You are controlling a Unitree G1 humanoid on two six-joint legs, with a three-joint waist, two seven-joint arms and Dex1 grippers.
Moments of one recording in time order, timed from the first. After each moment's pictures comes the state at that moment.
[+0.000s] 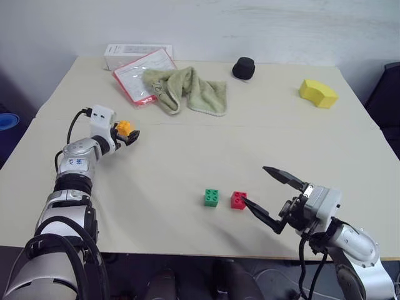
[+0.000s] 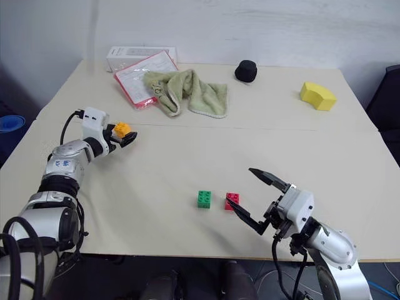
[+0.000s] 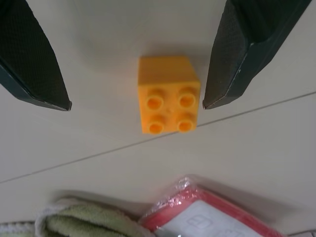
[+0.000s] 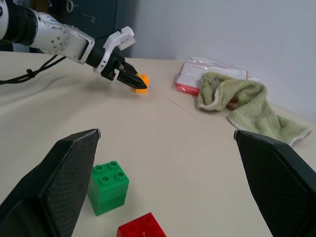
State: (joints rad) left arm -0.96 0.57 0.13 1.12 -0.09 0.04 -0.50; right arm 0.22 -0.49 -0.10 -0.53 0.42 -0.07 0.76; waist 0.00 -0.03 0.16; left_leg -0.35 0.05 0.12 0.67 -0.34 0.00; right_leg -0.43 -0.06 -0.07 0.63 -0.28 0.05
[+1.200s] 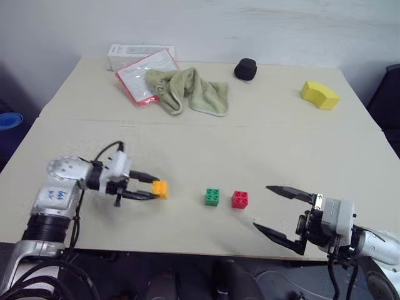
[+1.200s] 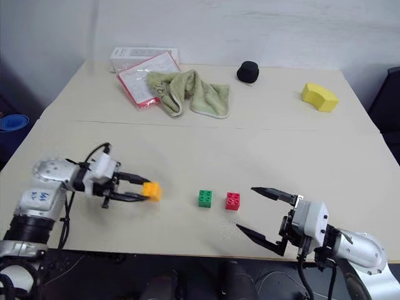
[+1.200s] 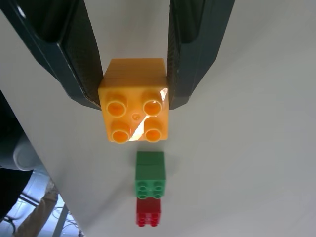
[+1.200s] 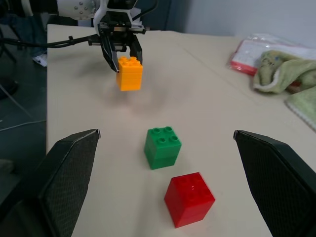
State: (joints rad) left arm -0.46 0.73 -0.05 0.24 -0.33 0.00 -1.50; right arm 0.32 -0.70 -0.19 -0.54 0.57 -0.02 1.00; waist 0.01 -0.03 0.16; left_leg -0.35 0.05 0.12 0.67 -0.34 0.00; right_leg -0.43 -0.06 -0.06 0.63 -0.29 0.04
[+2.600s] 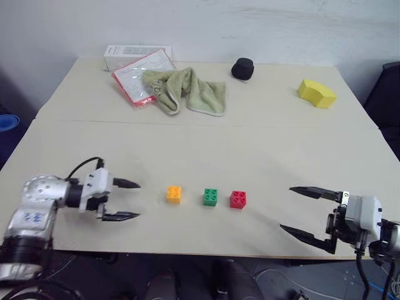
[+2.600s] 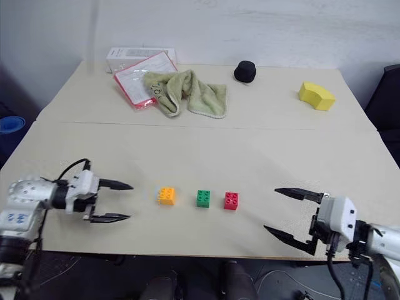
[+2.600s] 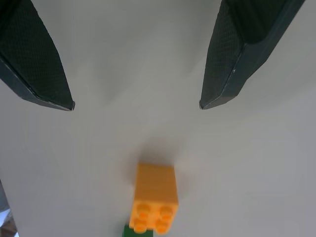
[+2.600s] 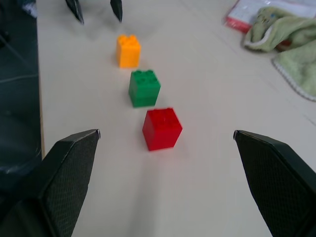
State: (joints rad) left arm -0.16 0.89 0.16 0.21 -0.32 -0.02 -1.39; right arm 0.31 -0.87 -0.41 -0.37 0.57 -0.01 1.19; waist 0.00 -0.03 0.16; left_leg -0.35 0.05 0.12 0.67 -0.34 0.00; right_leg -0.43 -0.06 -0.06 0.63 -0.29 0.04
